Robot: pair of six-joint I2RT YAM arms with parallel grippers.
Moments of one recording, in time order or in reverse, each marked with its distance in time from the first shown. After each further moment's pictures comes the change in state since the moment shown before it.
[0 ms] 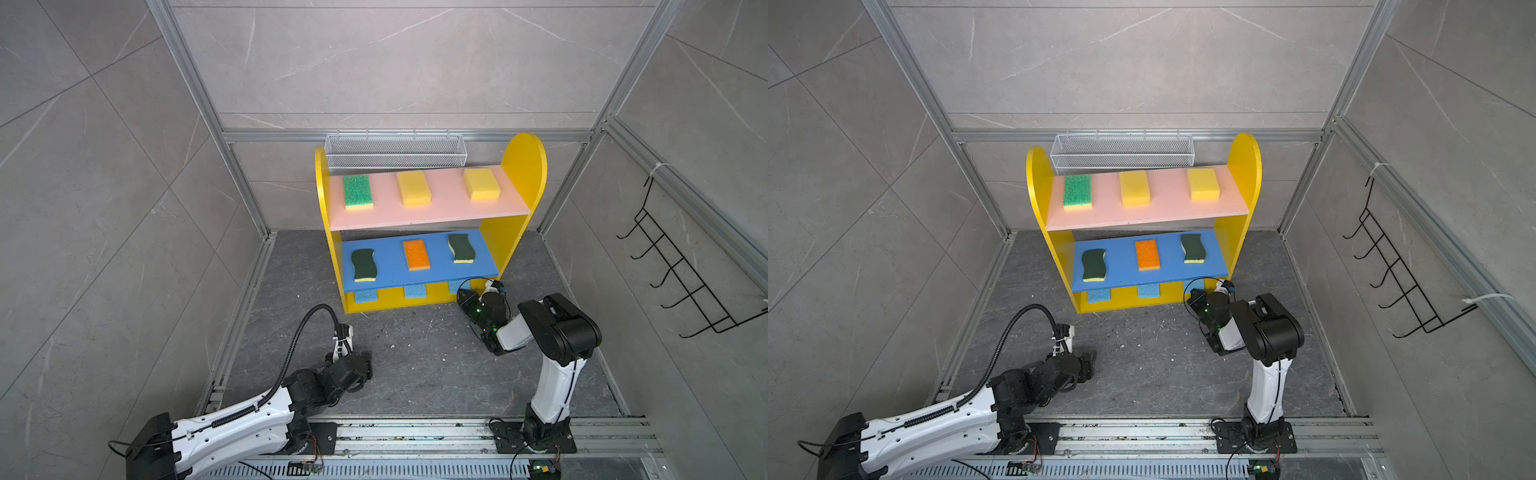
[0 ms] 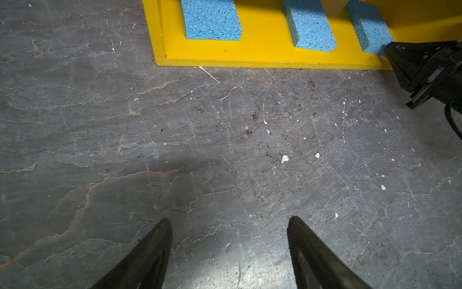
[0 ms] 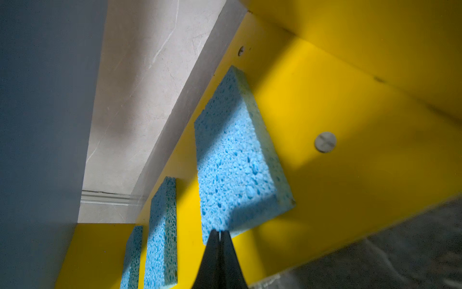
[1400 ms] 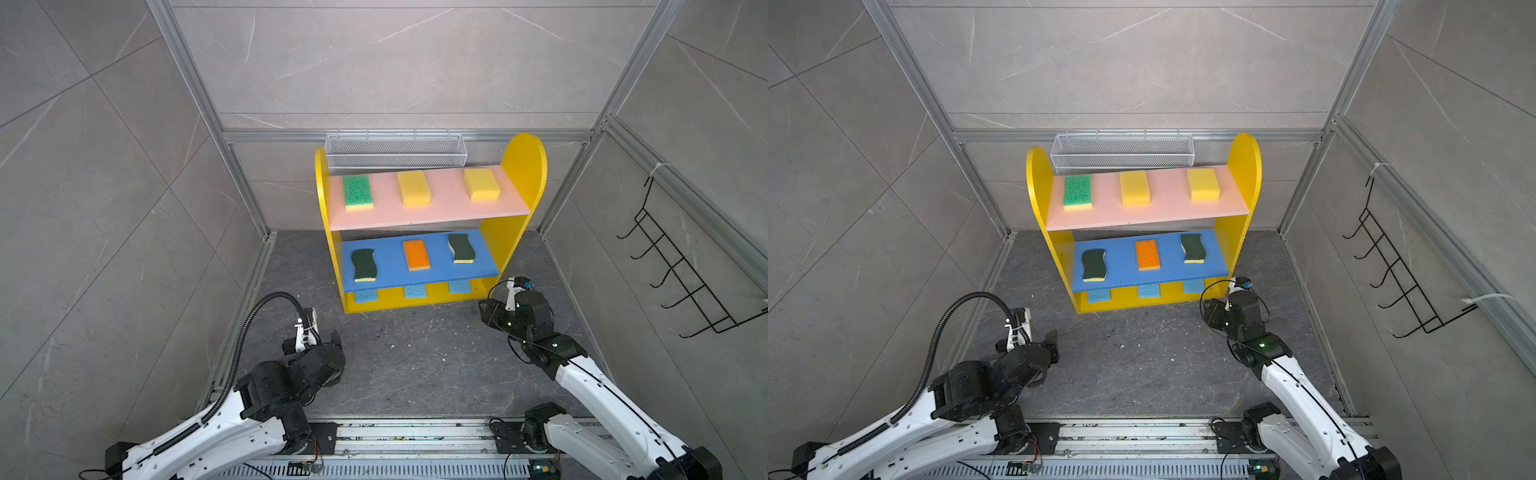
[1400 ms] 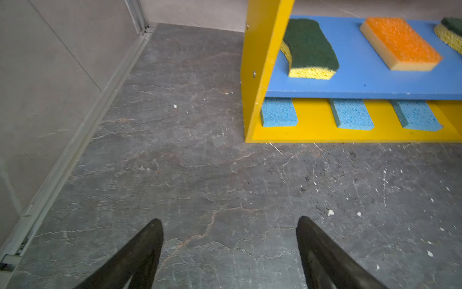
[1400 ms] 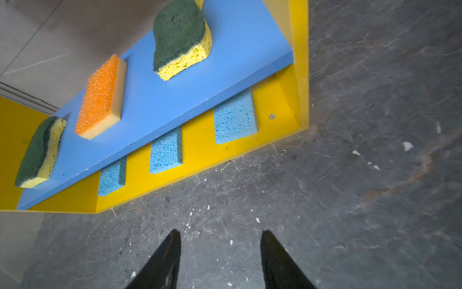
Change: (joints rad) left arm 0.029 -0.166 0.385 -0.630 -0.342 0.000; right arm 0.037 -1.038 0.091 -1.402 0.065 -0.490
